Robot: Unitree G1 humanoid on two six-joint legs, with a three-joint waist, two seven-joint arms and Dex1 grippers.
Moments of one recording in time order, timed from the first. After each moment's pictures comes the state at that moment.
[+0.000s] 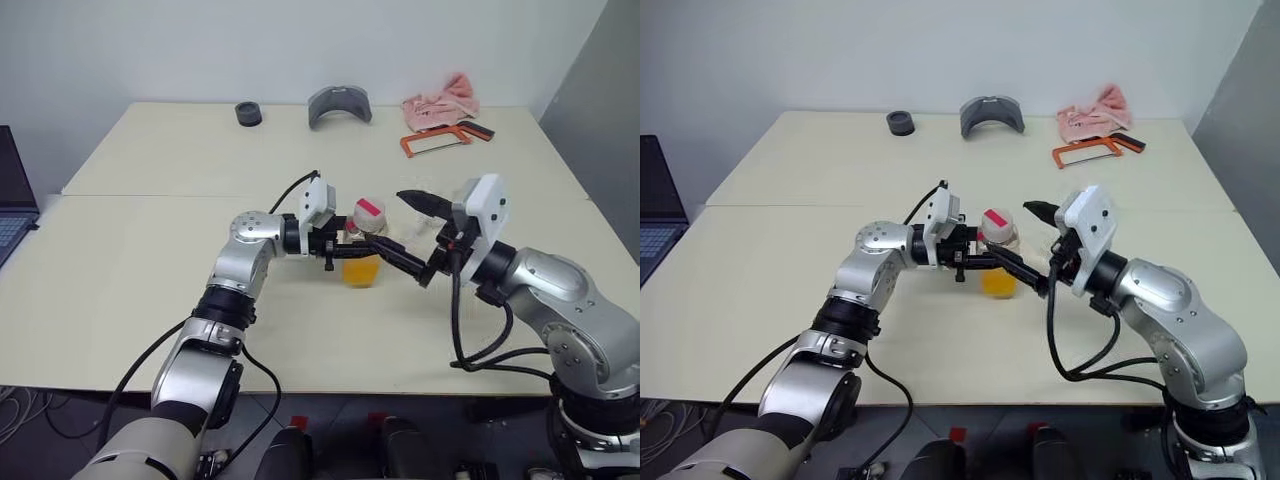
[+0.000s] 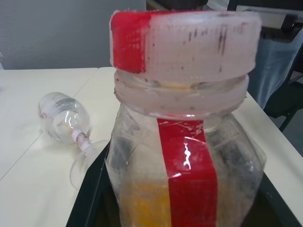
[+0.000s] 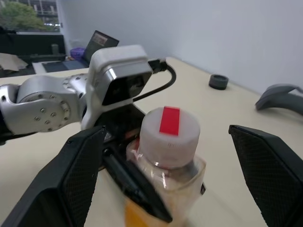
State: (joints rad) left arm -0.84 0.27 -0.12 0.52 -0.28 0.06 -1.33; right arm -0.47 -0.47 0.03 -0.64 0.50 0.75 0.48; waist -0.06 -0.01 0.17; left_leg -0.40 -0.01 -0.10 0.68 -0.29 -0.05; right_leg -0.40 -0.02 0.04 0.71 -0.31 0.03
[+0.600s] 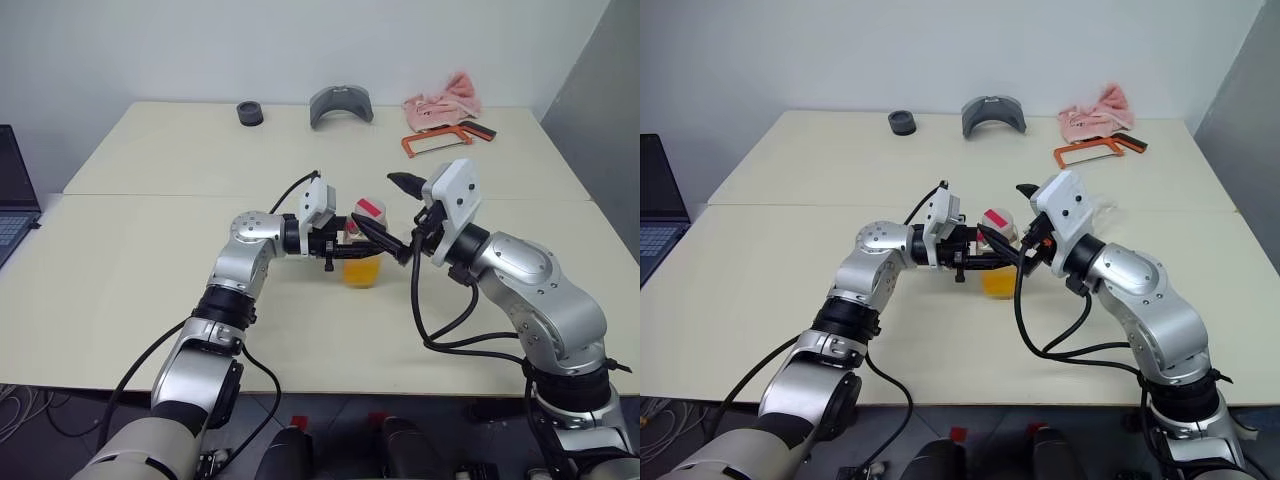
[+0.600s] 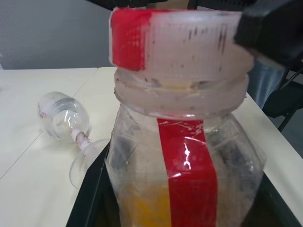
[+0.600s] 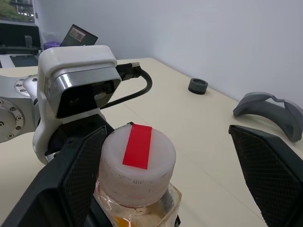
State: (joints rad) left arm -0.84 0.27 -0.12 0.52 -0.28 0.06 -1.34; right arm -0.52 -0.44 0.10 -0.54 0.37 0.68 0.45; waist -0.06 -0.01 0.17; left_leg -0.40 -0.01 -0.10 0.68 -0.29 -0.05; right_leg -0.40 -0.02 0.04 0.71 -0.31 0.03
